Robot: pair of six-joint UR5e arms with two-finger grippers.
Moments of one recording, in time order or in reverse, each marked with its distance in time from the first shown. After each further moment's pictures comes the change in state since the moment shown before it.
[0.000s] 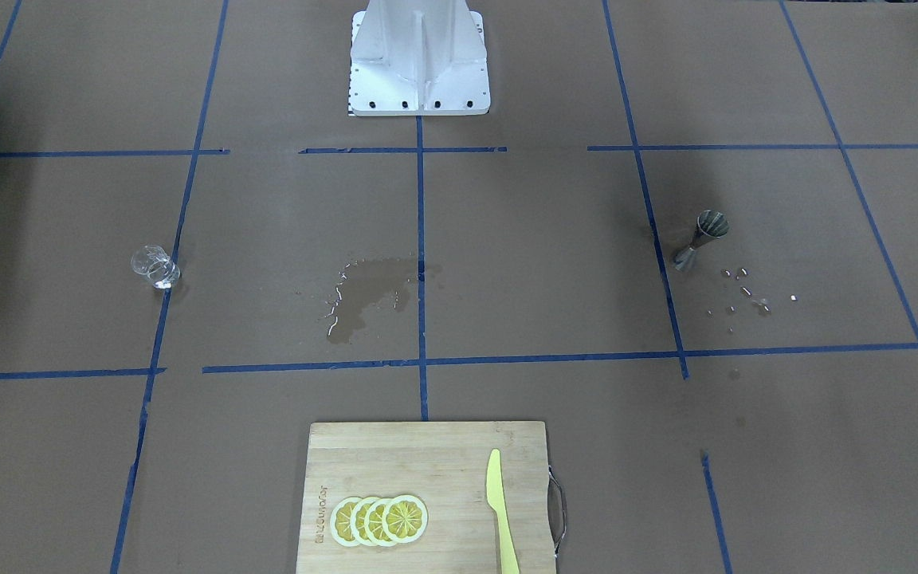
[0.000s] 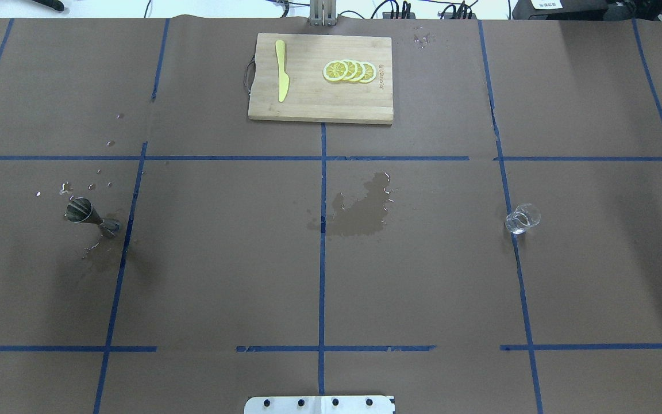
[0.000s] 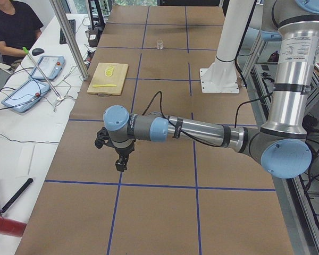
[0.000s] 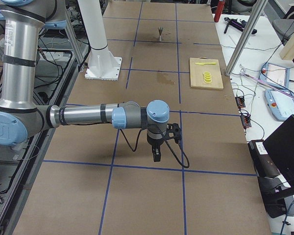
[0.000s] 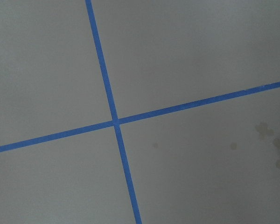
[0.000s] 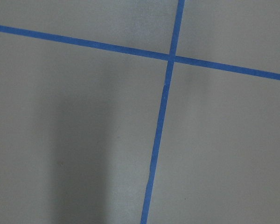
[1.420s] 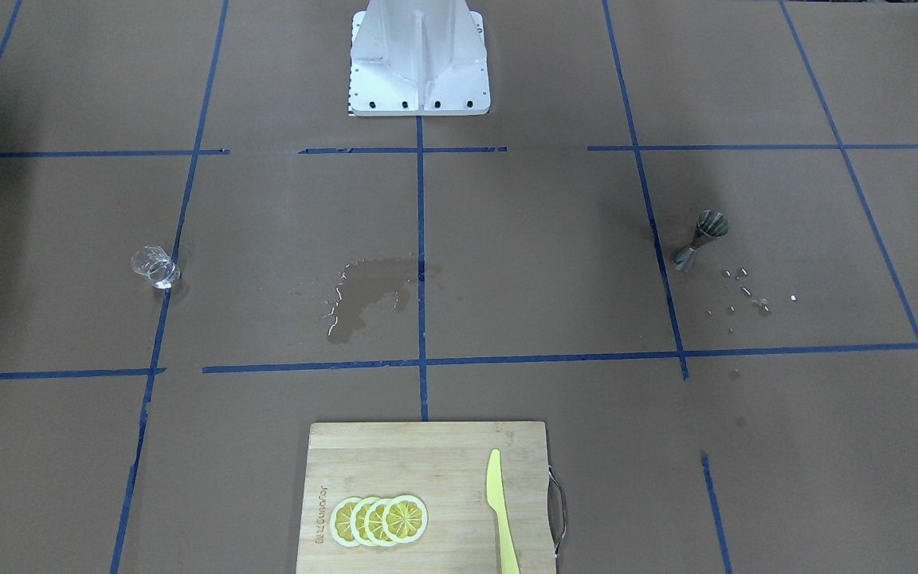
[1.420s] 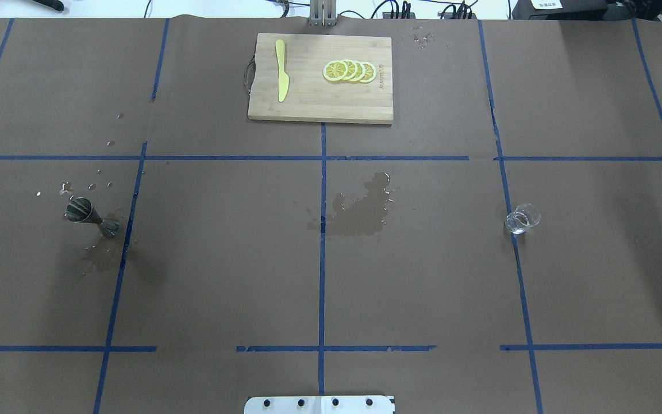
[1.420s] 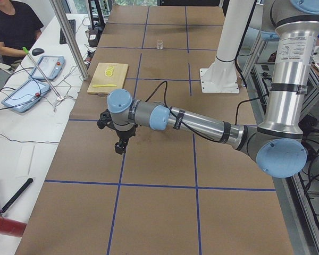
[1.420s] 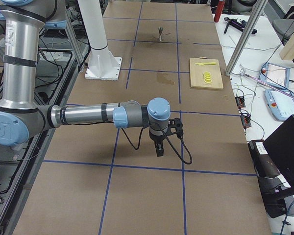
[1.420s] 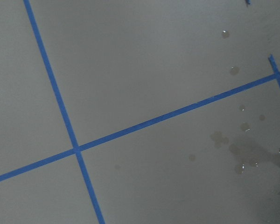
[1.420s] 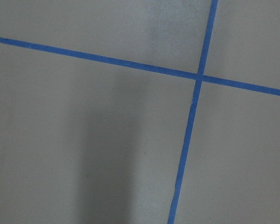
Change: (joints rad) left arm 0.052 -0.006 -0.098 -0.034 -0.064 -0.008; right arm -0.002 0.009 0.001 0.058 0.070 0.013
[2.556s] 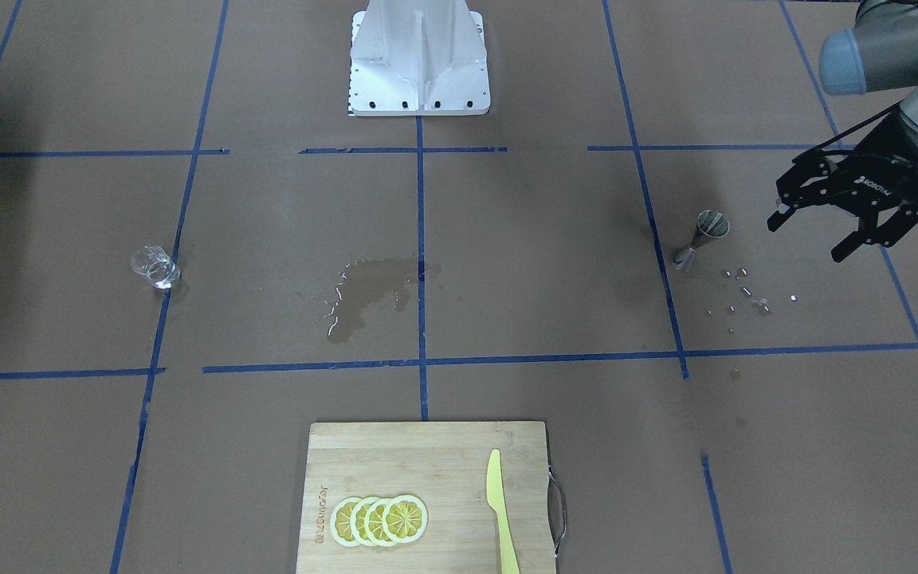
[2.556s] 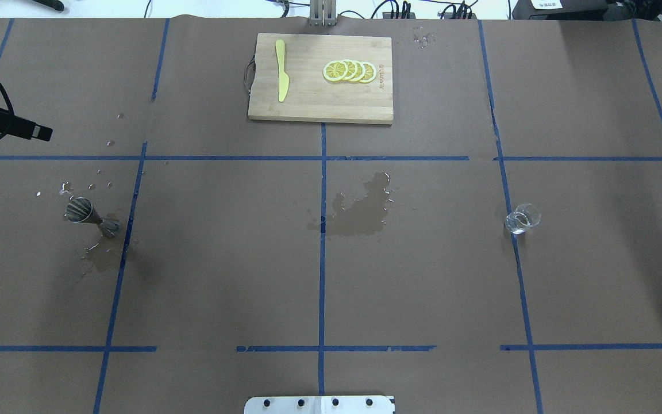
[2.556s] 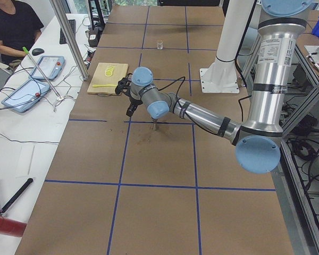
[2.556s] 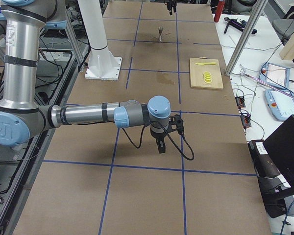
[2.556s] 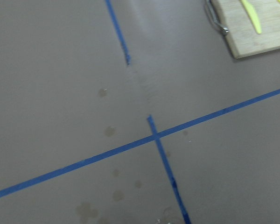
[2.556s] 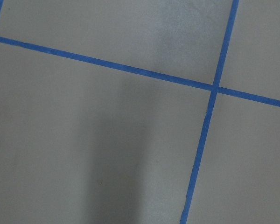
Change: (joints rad) left arm 0.349 -0.002 -0.088 -0.645 0.194 -0.679; right arm -0.015 0.002 0.009 0.032 0.023 0.001
